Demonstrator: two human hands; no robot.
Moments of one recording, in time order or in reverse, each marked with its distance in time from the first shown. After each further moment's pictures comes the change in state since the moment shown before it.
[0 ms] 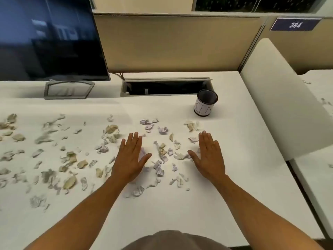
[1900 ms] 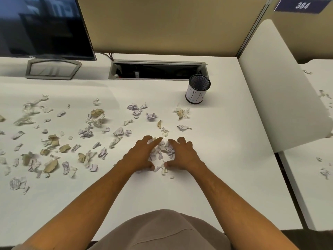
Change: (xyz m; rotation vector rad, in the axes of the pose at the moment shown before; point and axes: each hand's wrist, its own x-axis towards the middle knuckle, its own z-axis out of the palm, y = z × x) left_hand 0.018 0.076 0.028 -0.143 -0.409 -0.015; right_hand 0.000 -0.032 -0.009 0.100 -0.512 0.006
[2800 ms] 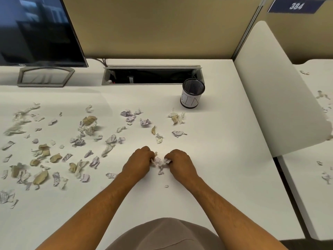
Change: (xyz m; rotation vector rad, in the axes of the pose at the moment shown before) left_hand 0.015 0.022 0.012 0.018 0.128 -0.023; right_hand 0.000 0.015 0.016 0.172 0.242 -0.138
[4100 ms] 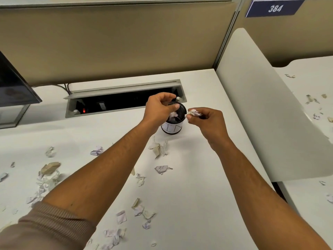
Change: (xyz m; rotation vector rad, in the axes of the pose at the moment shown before) left_hand 0.240 0.131 -0.118 -1.015 0.232 0.020; right_hand 0.136 0.078 -0.188 0.897 0.457 0.259
